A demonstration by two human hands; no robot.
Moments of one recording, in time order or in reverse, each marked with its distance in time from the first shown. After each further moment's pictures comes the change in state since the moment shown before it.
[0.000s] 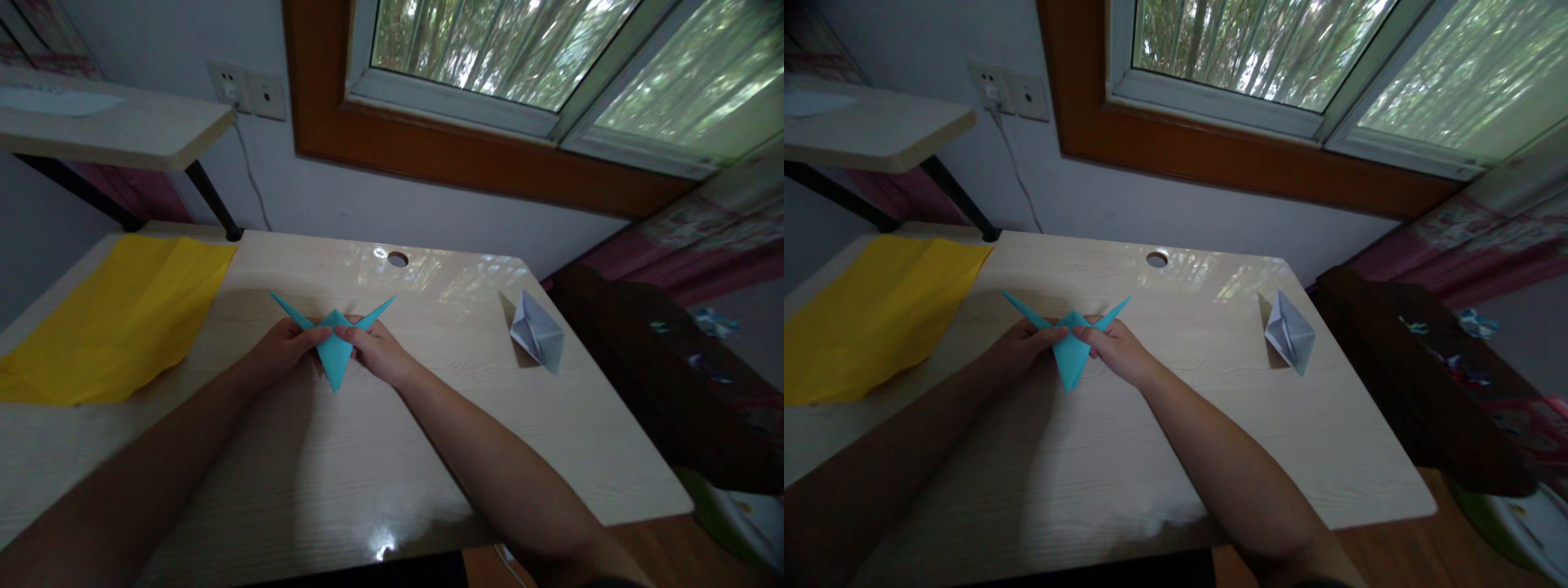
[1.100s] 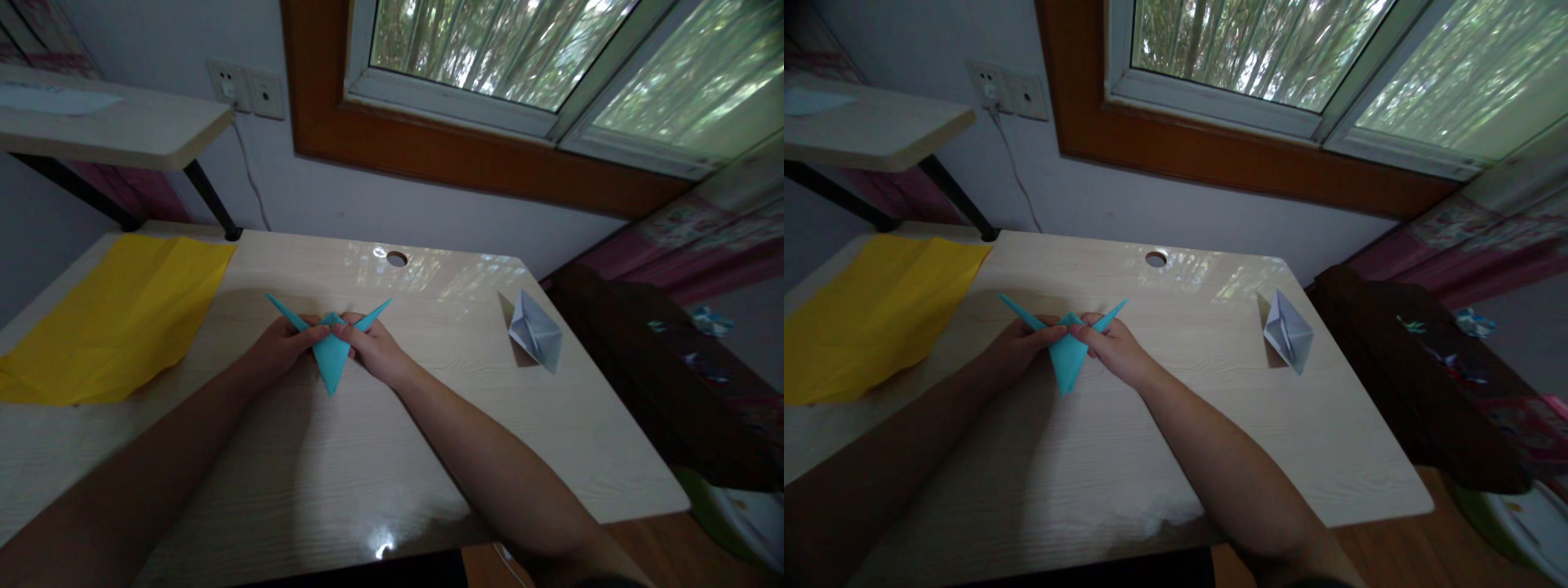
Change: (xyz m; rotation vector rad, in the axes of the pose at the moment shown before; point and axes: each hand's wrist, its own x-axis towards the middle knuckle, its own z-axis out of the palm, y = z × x) left_hand -0.001 -0.002 0.001 -0.065 0.068 0.005; right_hand 0.000 -0.004 0.003 0.000 0.057 0.015
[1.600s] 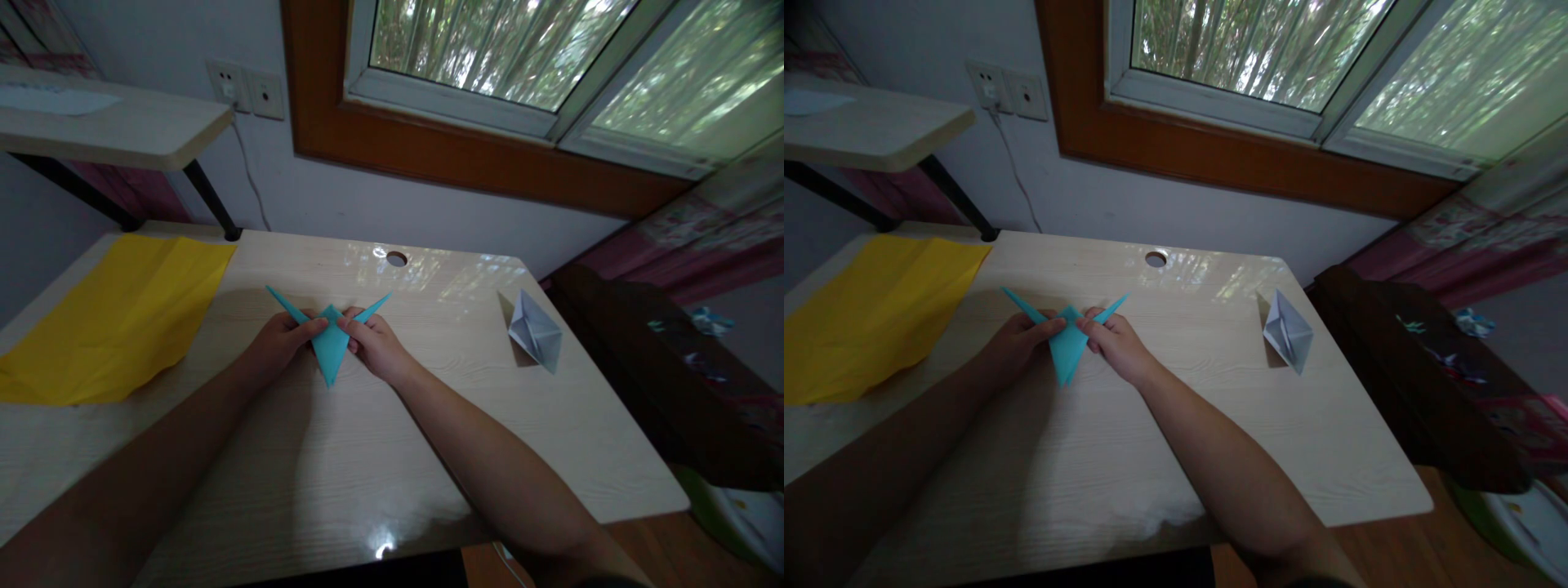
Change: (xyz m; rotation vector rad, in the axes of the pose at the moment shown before) left_hand 0.002 0.001 0.001 -0.032 0.083 0.021; right_hand 0.003 0.005 -0.001 0.082 0.080 -0.020
